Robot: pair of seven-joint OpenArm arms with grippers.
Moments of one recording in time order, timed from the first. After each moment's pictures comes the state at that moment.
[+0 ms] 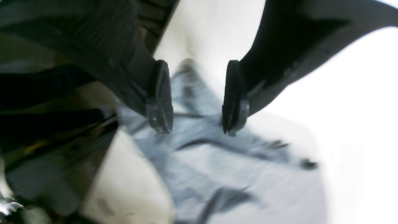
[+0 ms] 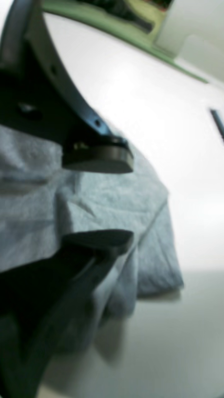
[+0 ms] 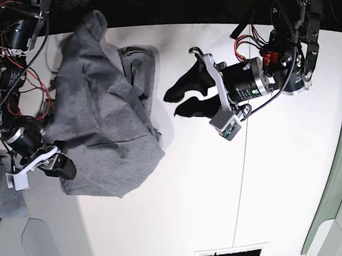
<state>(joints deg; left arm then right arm) 6.8 -16.2 7.3 102.1 -42.7 -36.6 48.0 7.6 6.1 22.5 79.9 32.0 32.0 -44.6</state>
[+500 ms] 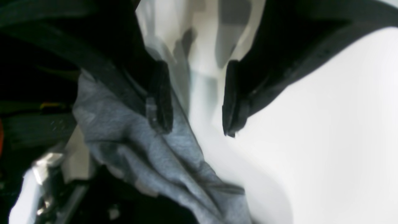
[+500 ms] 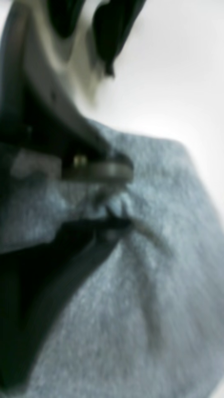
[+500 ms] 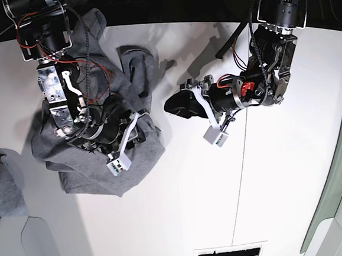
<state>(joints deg) -5.3 -9.6 7.8 69.3 -42.2 -36.2 46.3 11.8 5.0 -11.8 66.5 7.8 24.9 -34.6</state>
